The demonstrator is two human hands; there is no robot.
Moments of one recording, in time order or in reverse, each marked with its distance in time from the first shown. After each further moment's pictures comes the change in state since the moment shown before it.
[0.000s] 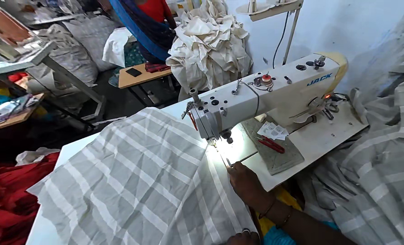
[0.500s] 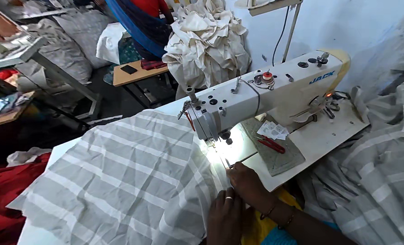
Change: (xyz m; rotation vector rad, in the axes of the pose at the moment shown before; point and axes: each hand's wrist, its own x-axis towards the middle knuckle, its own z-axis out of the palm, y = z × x) left_hand 0.061 -0.053 0.009 0.268 0.742 0.041; right_hand 0.006 0.002 -0.014 0.074 -0.137 0.033
